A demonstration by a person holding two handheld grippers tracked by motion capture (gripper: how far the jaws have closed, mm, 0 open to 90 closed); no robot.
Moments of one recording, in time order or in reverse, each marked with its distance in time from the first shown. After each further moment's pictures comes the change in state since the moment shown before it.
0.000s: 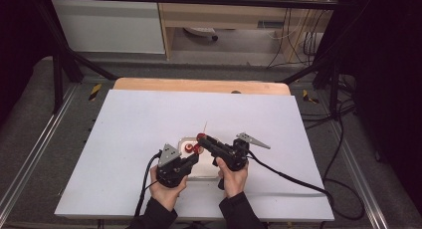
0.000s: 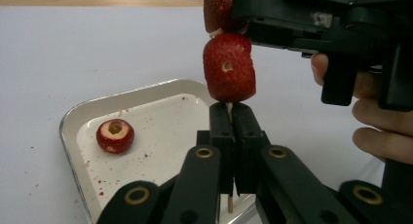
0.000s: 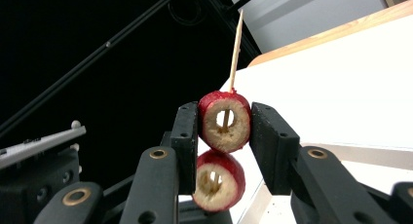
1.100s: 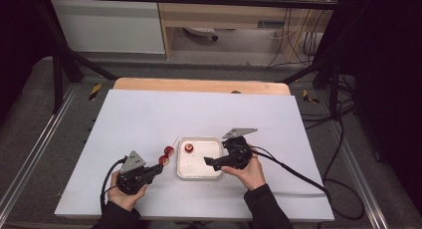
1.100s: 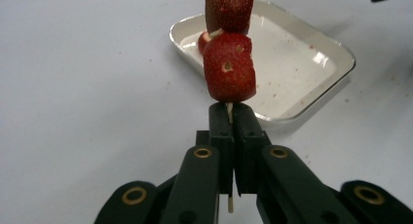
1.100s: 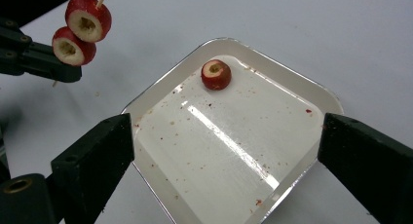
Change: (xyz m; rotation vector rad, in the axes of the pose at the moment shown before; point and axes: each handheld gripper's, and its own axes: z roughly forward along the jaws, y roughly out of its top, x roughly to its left) left arm 0.083 -0.034 -0.064 0.176 0.009 0.151; right arm -0.009 0.023 0.005 0.578 -0.209 -0.443
